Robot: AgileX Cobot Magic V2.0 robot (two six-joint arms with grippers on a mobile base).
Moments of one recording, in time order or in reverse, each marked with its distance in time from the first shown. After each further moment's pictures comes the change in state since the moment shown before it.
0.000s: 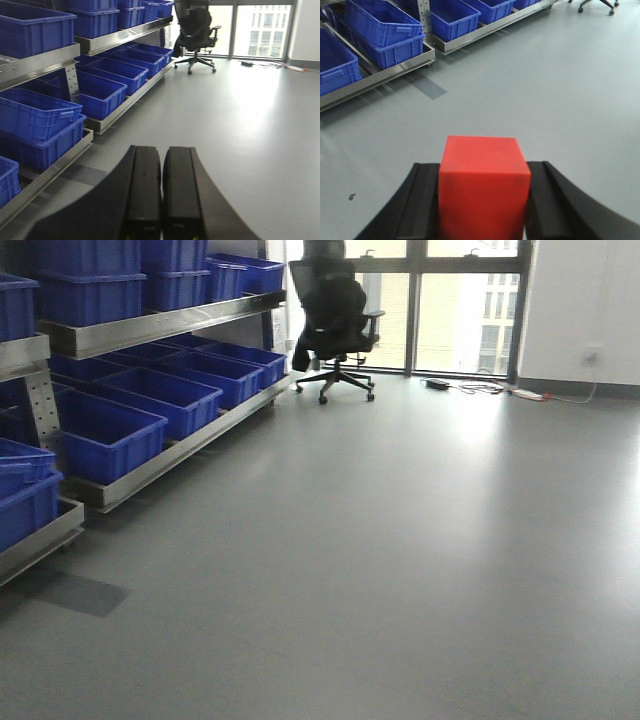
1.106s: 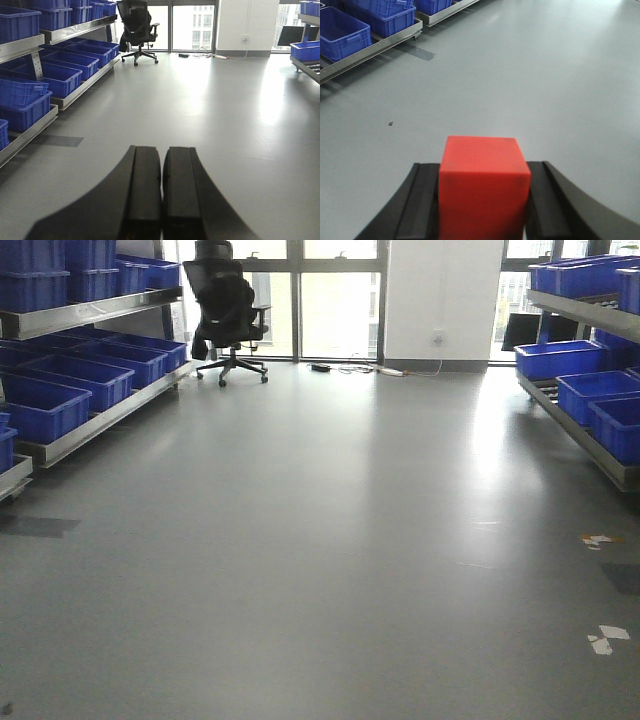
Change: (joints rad) left arm 0.000 0.000 0.000 0.000 0.000 0.000; right arm 0.000 0.000 0.000 0.002 0.000 0.000
